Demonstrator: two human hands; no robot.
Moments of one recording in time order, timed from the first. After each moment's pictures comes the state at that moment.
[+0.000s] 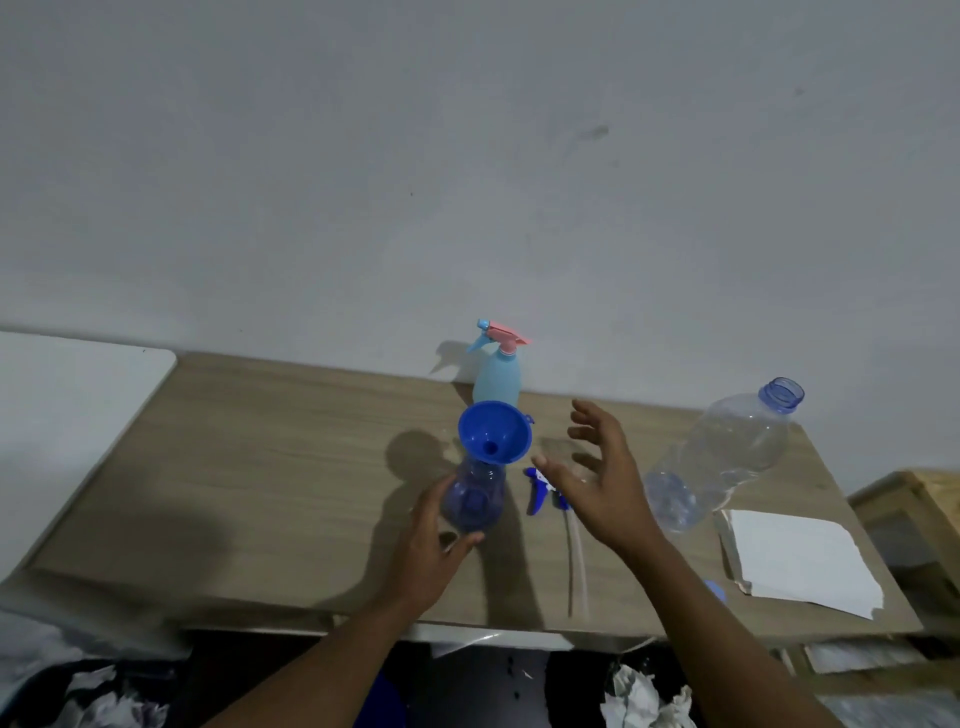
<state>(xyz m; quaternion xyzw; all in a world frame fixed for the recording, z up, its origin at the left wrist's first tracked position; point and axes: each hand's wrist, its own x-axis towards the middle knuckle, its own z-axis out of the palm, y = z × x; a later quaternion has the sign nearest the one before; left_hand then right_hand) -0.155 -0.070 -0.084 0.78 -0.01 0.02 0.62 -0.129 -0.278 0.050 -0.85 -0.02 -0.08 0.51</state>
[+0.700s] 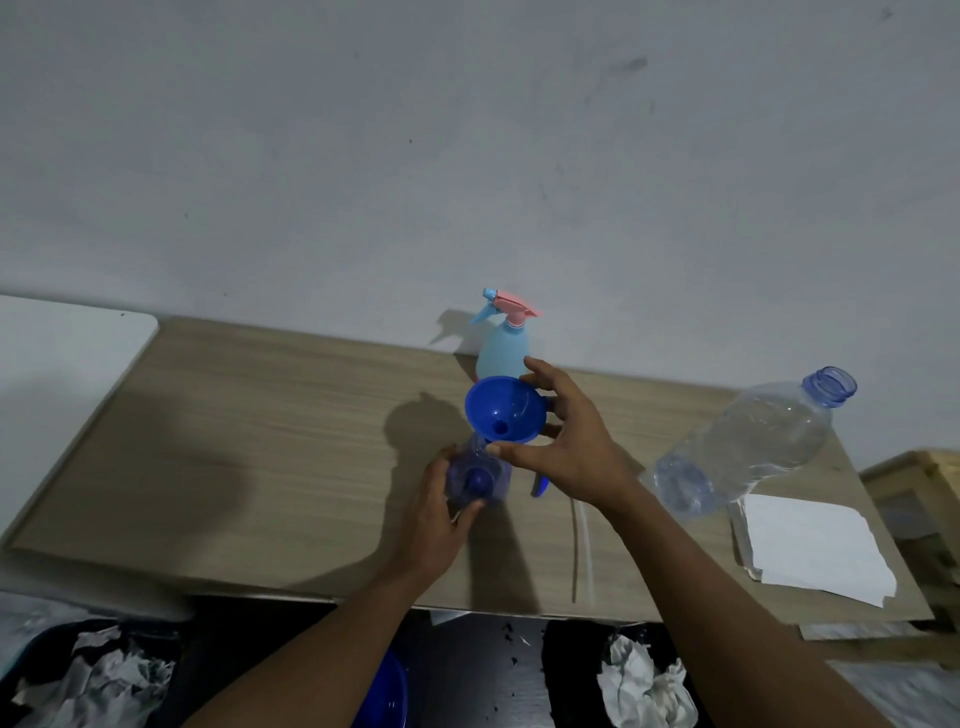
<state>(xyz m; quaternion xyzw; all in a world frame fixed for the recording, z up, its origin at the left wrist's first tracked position) -0.129 -0.080 -0.106 0.78 0.00 -0.01 0.62 -0.084 -0.250 0.049 -0.85 -0.09 0.04 0.51</state>
